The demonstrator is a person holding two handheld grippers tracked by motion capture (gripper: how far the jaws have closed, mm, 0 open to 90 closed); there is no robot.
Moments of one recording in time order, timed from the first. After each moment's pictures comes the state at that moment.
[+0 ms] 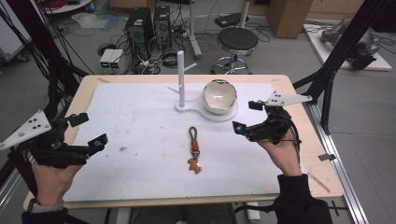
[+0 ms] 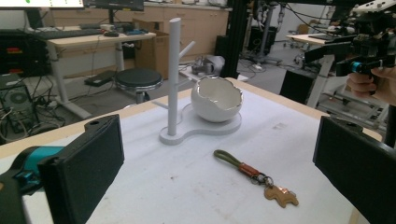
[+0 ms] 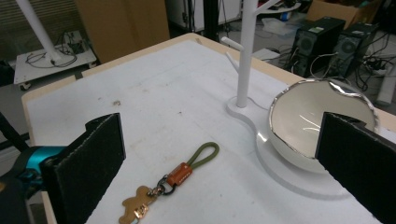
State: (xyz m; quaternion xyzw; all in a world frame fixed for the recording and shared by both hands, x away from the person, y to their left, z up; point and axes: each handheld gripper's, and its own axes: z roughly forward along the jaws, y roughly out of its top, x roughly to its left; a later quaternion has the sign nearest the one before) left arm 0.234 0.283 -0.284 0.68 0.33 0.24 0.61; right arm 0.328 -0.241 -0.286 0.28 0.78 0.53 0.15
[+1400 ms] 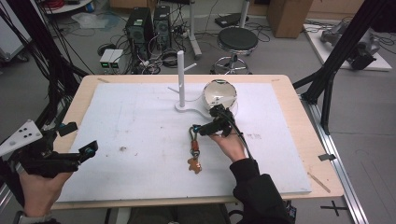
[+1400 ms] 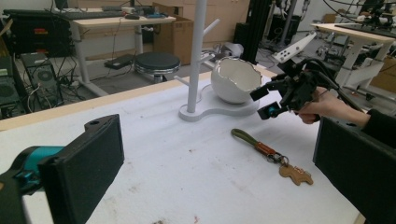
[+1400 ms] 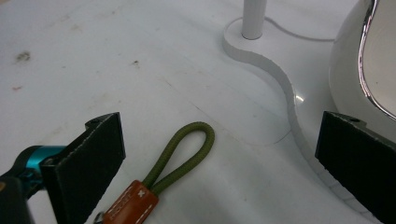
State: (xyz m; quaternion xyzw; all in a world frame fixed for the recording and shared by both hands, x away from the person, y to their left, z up) left arm 0.221 0.301 -0.297 0.68 0.37 0.25 0.58; right arm 0.421 -0.134 -0.400 0.35 0.83 0.41 0.10
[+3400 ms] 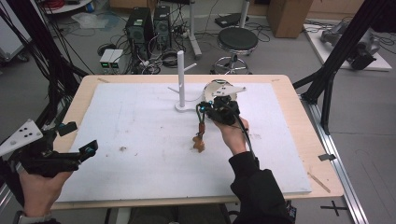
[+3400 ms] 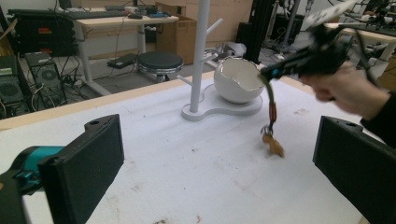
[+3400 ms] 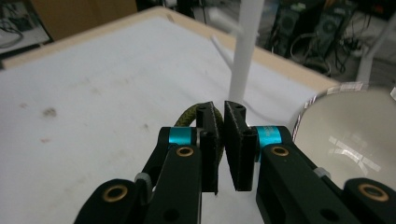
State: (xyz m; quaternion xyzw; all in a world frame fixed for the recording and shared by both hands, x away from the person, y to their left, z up) left arm 0.222 0.300 -0.298 0.68 0.37 0.25 0.58; right arm 0.397 -0.139 -0.330 0.32 0.80 0.48 0.19
